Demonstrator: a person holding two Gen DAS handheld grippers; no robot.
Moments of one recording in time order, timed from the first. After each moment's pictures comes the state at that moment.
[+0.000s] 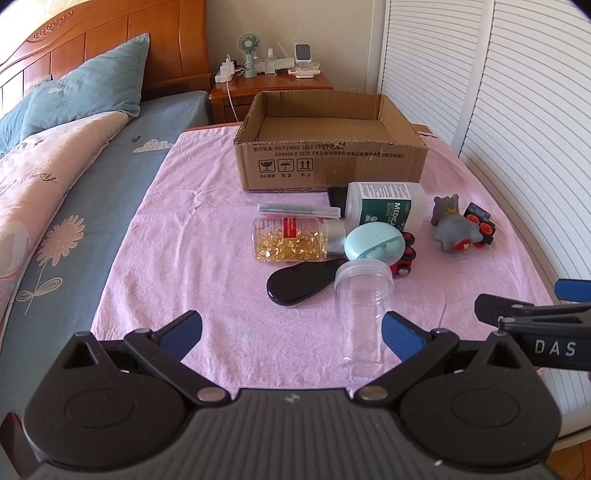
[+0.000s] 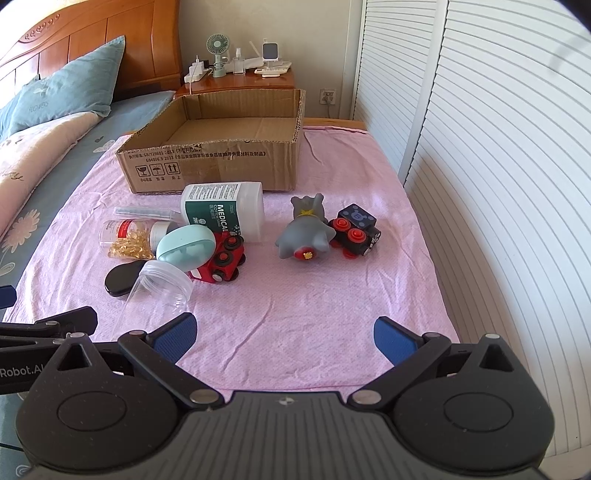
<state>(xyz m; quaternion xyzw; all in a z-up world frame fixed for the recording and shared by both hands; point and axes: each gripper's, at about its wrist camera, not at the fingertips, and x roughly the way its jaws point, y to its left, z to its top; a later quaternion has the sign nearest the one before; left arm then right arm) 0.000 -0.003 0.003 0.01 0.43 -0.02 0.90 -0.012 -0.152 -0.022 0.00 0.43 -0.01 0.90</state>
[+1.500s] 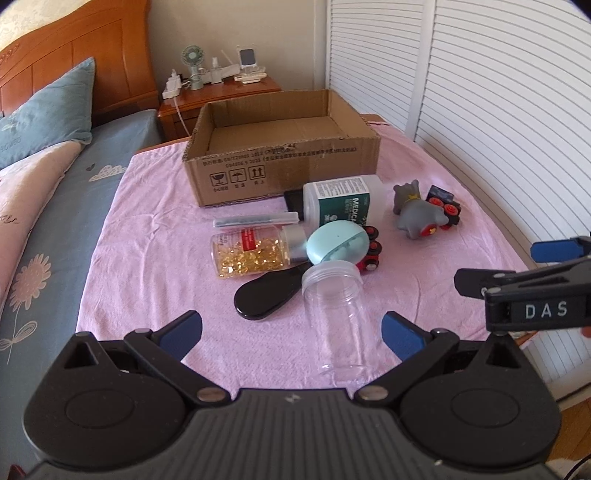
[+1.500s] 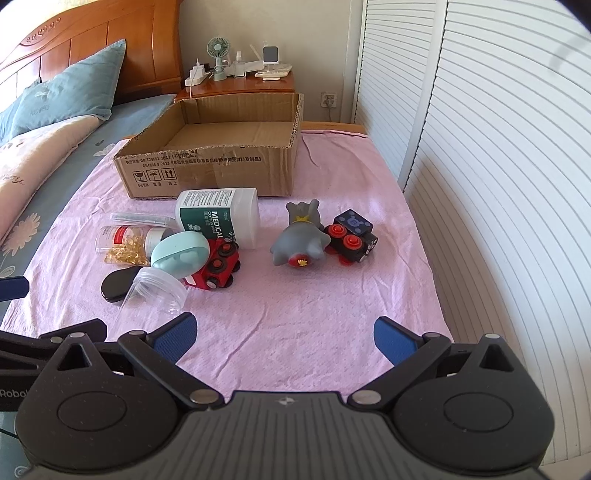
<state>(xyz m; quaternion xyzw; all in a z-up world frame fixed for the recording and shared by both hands) 0.009 -0.013 -0.001 0.06 0.42 -0.10 0.90 -0.007 -0.162 -0.022 0.01 0.43 0.00 0.90</state>
